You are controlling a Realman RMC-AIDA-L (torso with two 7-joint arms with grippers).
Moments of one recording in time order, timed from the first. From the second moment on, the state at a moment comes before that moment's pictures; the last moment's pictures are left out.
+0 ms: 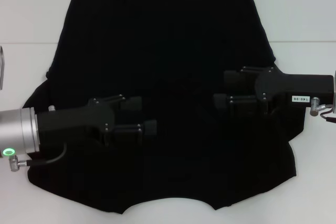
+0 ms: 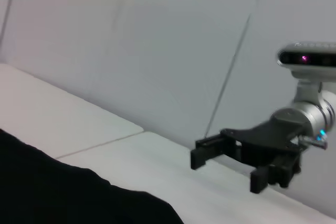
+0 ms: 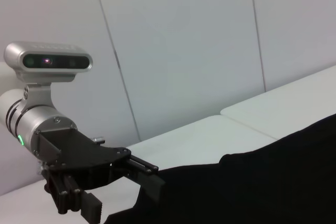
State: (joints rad) left arm -0.55 -2.10 0.56 0.65 2.00 1.68 -1.43; right arm 0.68 2.03 -0.70 -0.62 -1.97 -1.55 1.46
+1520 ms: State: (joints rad) left arm -0.54 -2.04 0.47 1.00 2.58 1.34 -2.11; right arm 0.71 2.07 -0.74 -0.61 -1.90 -1.51 1.53
